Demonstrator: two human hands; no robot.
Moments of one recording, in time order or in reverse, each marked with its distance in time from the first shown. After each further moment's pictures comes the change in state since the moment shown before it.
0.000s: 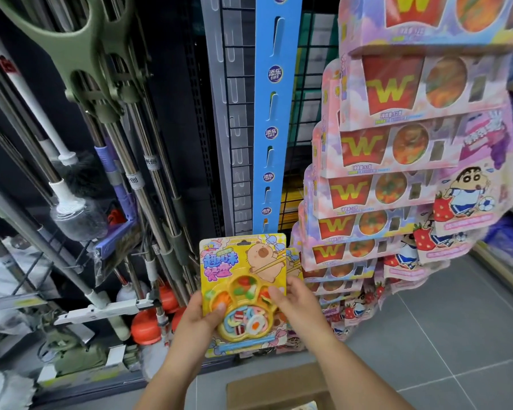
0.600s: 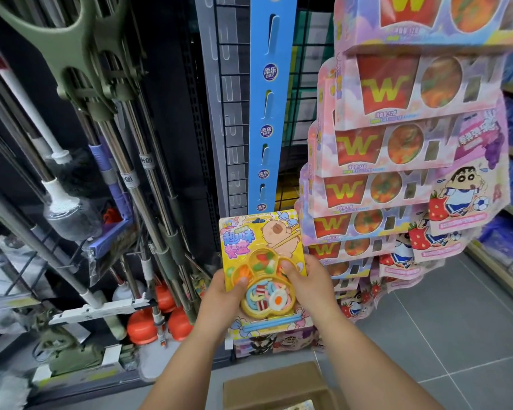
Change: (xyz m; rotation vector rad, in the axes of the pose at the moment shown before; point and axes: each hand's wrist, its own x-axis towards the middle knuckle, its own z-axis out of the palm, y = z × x) left_hand 0.032 0.010 0.044 0.219 -0.014 0.039; right_hand 0.021 -0.029 -0.024 -0.155 0.270 -0.059
